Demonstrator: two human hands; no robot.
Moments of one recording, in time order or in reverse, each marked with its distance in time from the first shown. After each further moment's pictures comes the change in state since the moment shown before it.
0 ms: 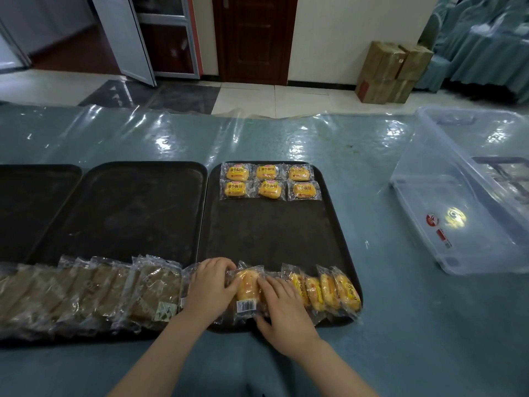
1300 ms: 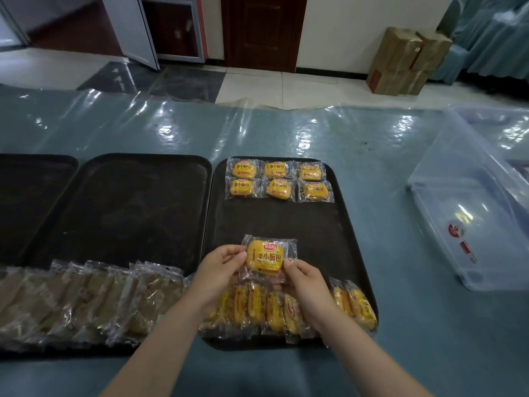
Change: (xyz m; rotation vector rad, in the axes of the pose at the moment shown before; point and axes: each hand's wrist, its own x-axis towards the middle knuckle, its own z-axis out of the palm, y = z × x) left_hand 0.041 0.019 -0.026 -0.953 -0.152 -0.425; right_hand 0.067 0.015 -0.043 1.274 0.042 0.551
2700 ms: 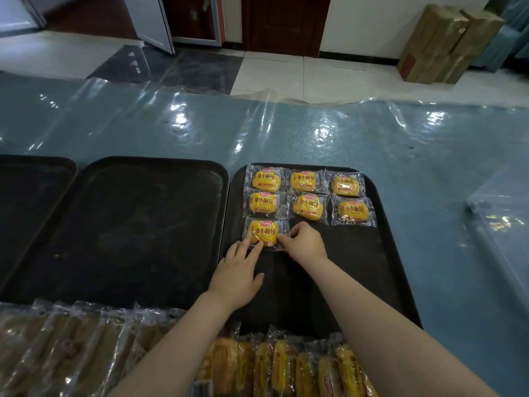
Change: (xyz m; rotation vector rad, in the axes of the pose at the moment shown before) left_hand 0.145 -0.026 -0.021 1.241 -0.107 0.259; right_hand 0.221 -0.038 0.042 -0.818 0.220 0.003
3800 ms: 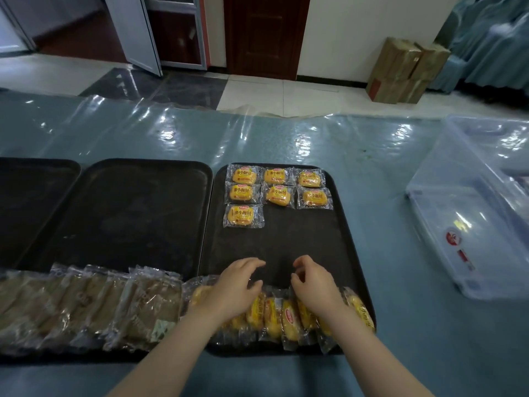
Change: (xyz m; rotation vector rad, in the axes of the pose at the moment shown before) left_hand -0.116 0.071 0.000 -0.346 0.032 0.121; right_hand -0.172 0.100 -0.055 -0.156 0.040 -0.239
